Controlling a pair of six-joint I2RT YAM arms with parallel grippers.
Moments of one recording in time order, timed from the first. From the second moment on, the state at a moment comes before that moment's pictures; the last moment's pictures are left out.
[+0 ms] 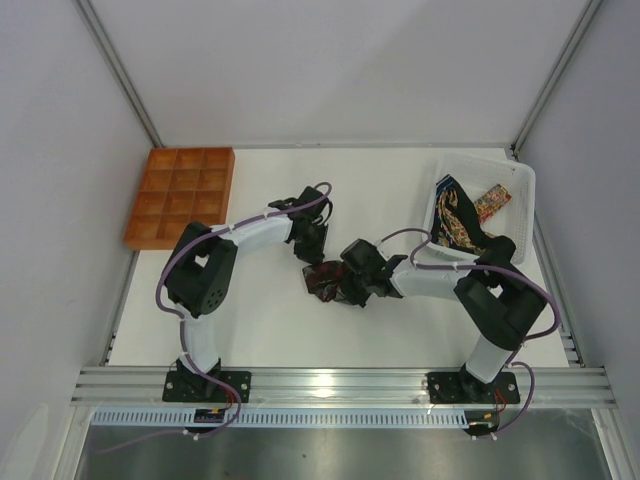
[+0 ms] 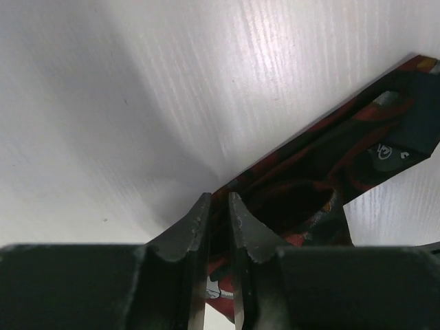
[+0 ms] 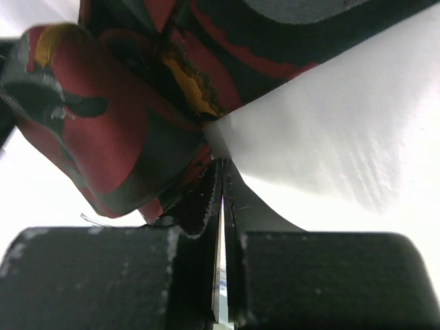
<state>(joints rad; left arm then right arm) -0.61 1.93 1.34 -0.59 0.10 -0.38 0.84 1.70 0.87 -0.21 -0.01 1.44</state>
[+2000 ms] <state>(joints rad) -0.56 1.89 1.28 -0.72 0.12 -0.34 0.88 1.81 1.01 -0.24 -0.06 1.31</state>
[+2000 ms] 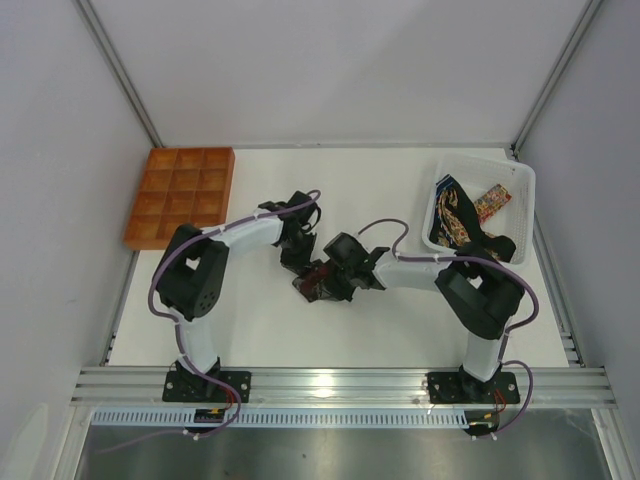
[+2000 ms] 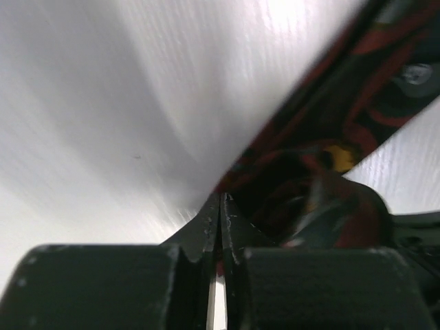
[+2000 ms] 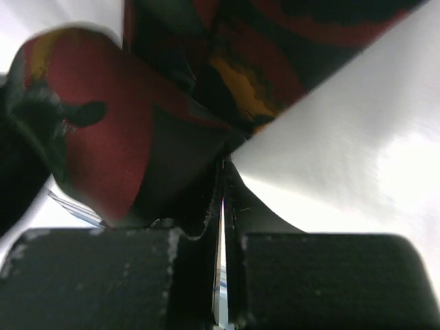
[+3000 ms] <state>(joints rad) -0.53 1.86 1.28 -0.76 0.12 -0.34 0.87 1.82 1.06 -0.28 -0.08 1.18</state>
